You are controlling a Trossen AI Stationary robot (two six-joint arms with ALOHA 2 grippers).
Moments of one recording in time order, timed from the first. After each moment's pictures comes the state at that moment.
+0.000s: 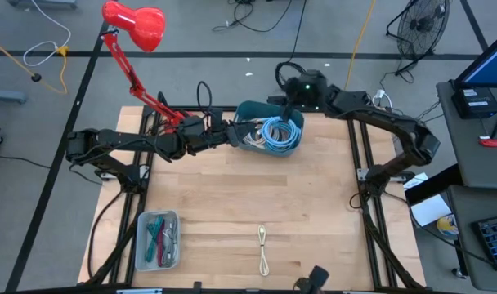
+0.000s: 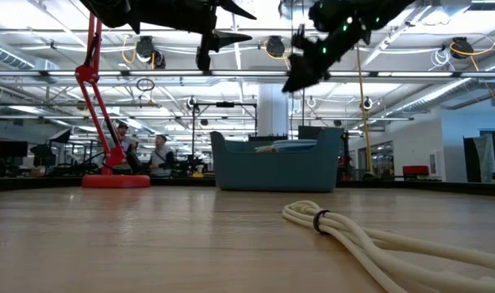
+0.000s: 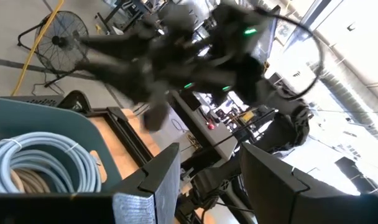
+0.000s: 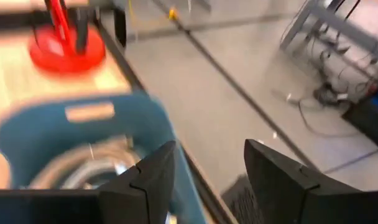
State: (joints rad) left arm 0.19 1.43 0.91 0.59 -0.16 -0.82; right arm -0.63 1.50 1.22 -0.21 0.05 -0.20
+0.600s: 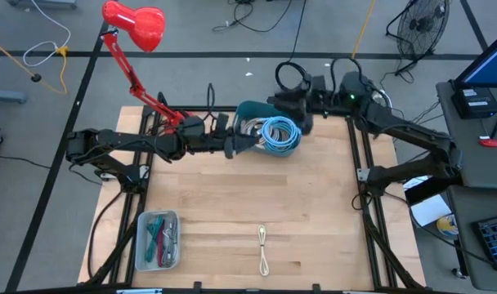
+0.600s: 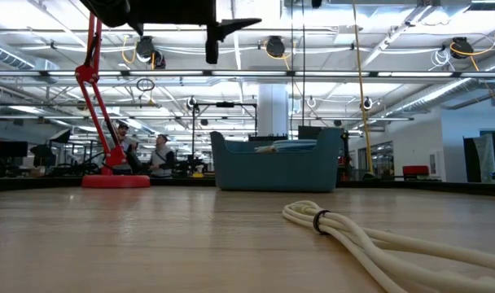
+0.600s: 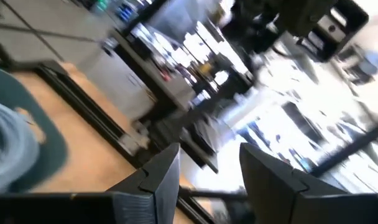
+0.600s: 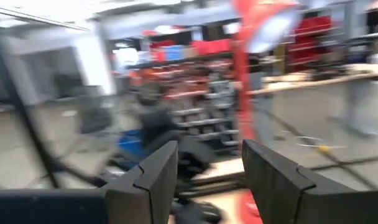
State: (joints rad) left arm 0.18 1.43 0.91 0.59 0.14 -0.82; right arm -0.42 1.22 1.26 0.06 -0.37 0.19
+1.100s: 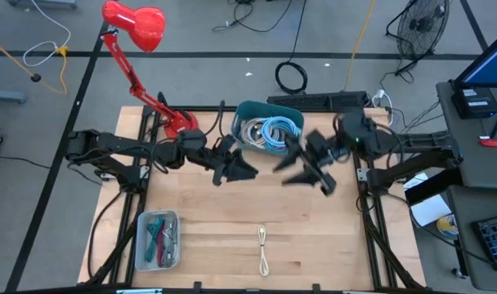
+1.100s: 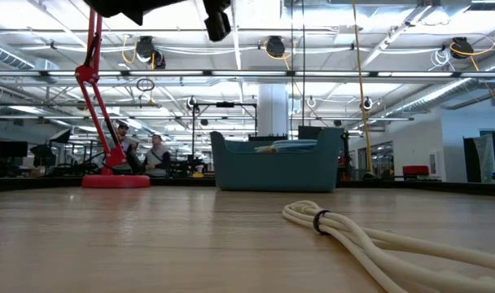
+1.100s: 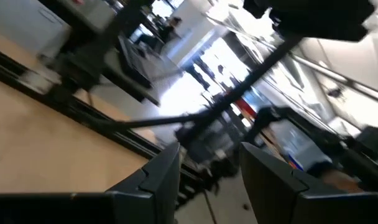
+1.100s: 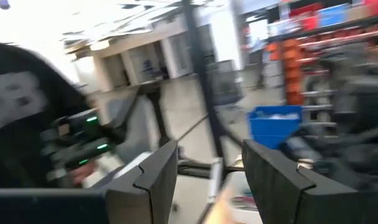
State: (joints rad) left arm 0.05 1.43 0.91 0.59 0.42 -0.79; right arm 0.03 1.21 1.26 0.07 -0.50 0.29
